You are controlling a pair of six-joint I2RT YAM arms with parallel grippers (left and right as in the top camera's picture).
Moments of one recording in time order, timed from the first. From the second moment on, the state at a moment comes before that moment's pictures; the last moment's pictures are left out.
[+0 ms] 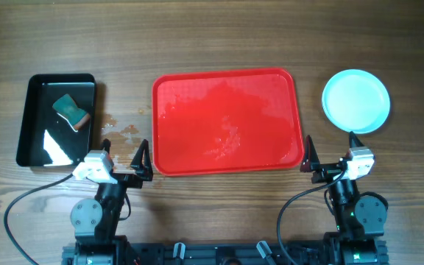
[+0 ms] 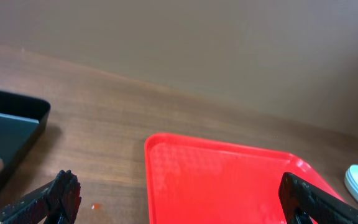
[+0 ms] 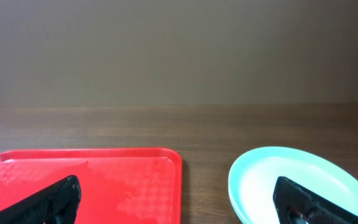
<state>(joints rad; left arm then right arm) 0.01 0.02 0.01 -0.05 0.18 -0.33 0.03 0.02 0.01 0.00 -0.07 0.05</state>
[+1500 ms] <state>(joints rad) 0.01 0.01 0.01 -0.06 0.16 -0.02 0.03 0.02 0.01 0.00 -0.07 0.05</state>
